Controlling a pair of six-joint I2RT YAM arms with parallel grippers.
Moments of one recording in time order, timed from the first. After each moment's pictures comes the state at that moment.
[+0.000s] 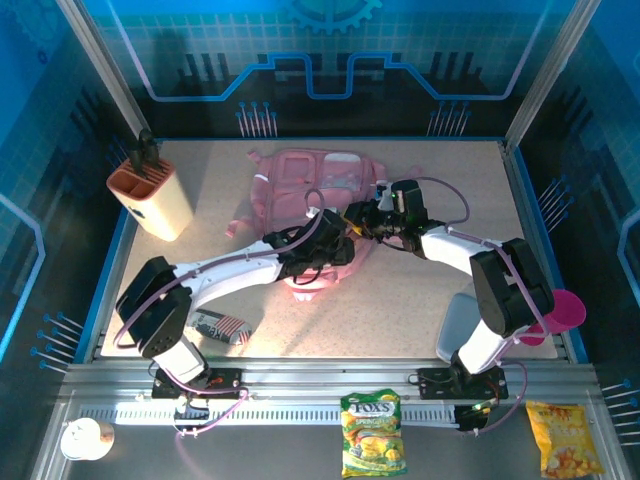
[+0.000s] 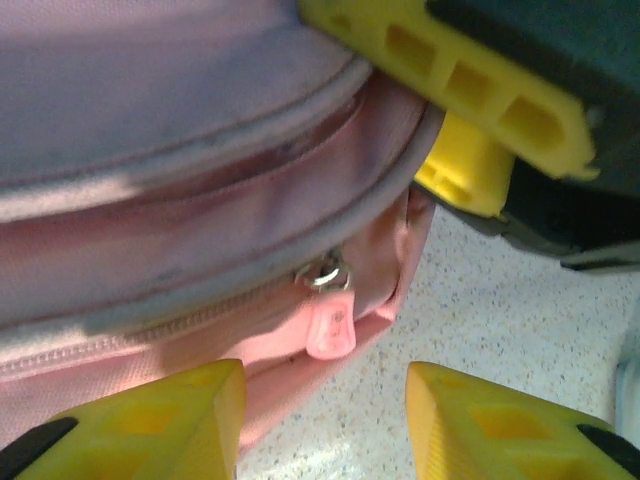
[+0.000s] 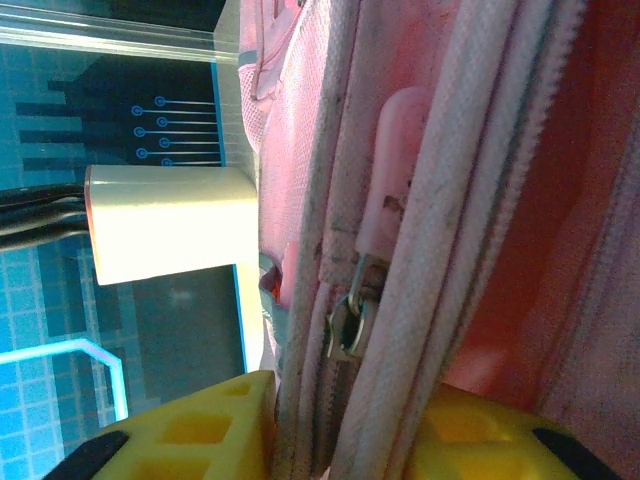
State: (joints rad) left arm -0.83 1.64 1.14 -0.34 -0.14 -0.82; right arm 0.37 1.68 0.91 0.21 -0.60 1.09
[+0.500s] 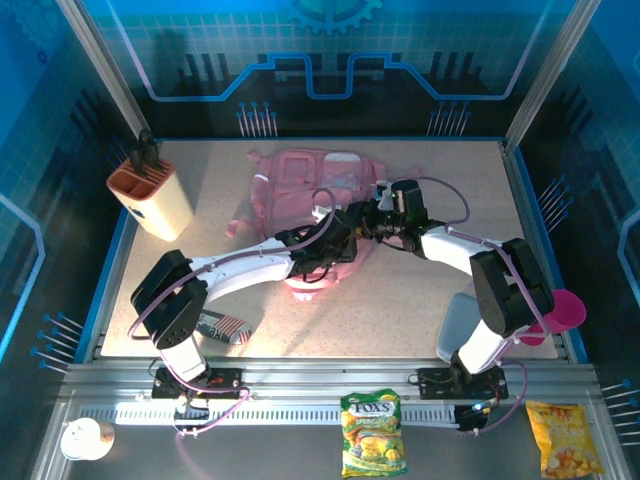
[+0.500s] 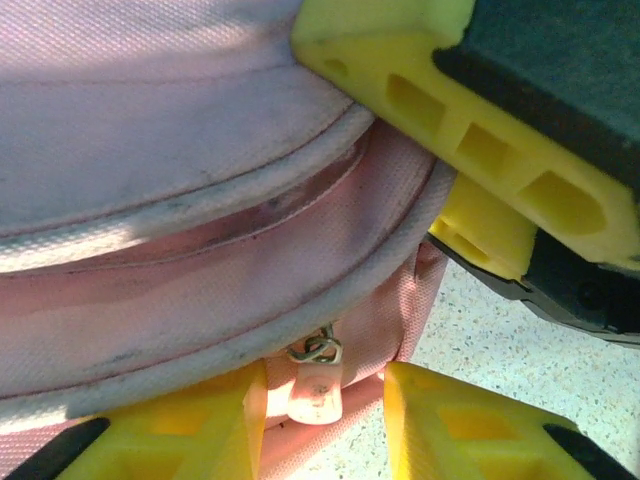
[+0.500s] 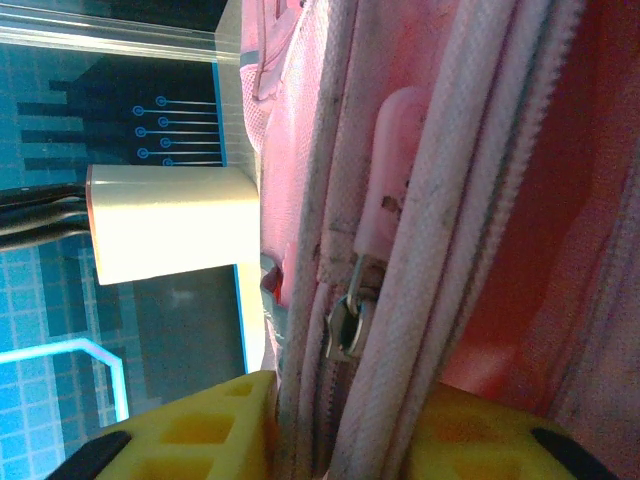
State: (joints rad) left arm -0.85 1.72 1.20 -0.34 -0.21 -0.85; right arm 0.37 1.68 0.91 0.21 -0.61 1.09
